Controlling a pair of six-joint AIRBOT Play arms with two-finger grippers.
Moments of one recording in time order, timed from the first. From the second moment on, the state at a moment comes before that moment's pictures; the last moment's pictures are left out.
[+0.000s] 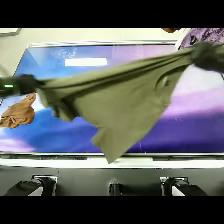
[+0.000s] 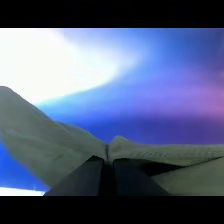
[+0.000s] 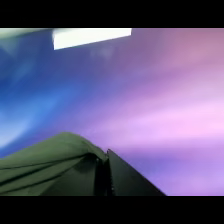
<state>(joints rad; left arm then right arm) -0.18 -1.04 1.35 1.59 -1.14 -1.91 -0.01 -1.14 1.60 -1.29 1.11 1.70</state>
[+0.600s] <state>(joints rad) -0.18 -1.70 1.42 1.58 -1.03 -1.85 0.08 -1.79 1.60 -1.19 0.90 1.79</state>
